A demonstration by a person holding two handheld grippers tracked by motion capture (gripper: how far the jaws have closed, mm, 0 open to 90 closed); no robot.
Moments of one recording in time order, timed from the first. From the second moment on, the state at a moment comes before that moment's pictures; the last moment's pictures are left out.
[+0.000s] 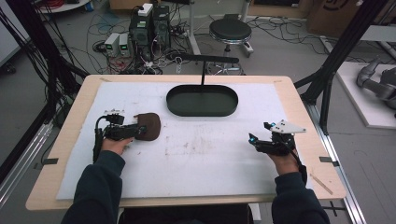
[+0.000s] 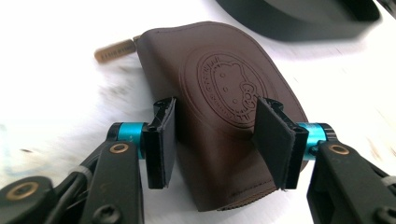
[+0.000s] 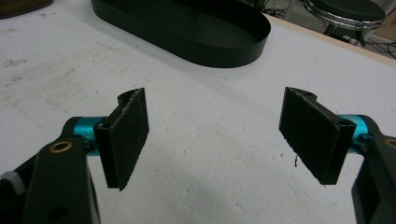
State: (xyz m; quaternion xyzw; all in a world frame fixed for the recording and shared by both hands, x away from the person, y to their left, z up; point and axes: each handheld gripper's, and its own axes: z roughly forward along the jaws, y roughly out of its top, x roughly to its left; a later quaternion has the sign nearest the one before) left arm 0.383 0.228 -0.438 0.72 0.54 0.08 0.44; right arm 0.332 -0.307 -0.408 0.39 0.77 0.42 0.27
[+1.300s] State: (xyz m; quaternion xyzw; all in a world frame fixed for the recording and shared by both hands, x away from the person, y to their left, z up) left arm 0.321 0.228 -0.453 0.71 0.52 0.09 0.46; right arm 0.335 -0.304 -0.410 0.39 0.78 0.41 0.27
